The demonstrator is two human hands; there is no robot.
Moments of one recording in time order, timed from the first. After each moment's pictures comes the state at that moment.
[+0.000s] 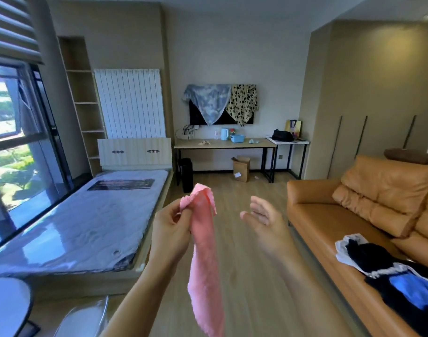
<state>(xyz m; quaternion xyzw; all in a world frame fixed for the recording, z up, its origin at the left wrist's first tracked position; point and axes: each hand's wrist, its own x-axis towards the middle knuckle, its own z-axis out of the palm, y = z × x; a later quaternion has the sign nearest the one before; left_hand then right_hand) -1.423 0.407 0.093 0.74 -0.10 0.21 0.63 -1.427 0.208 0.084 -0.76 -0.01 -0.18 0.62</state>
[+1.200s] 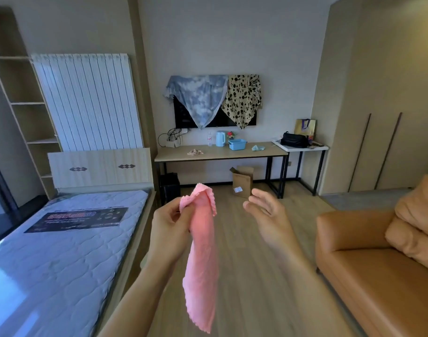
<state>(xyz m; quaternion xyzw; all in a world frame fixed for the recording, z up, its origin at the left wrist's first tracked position) -0.646 0.317 0.110 0.74 -0.12 0.18 0.64 -0.633 0.123 0.088 -0.70 0.03 -0.18 0.69</state>
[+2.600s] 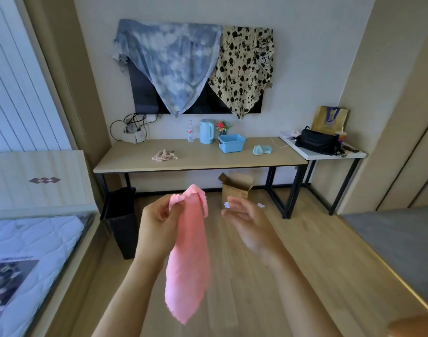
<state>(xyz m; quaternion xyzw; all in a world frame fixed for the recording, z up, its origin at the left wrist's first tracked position) 0.305 0.099 0.037 0.76 -0.10 0.15 0.62 0.296 -0.098 0.025 -0.78 0.03 -0.06 0.62</state>
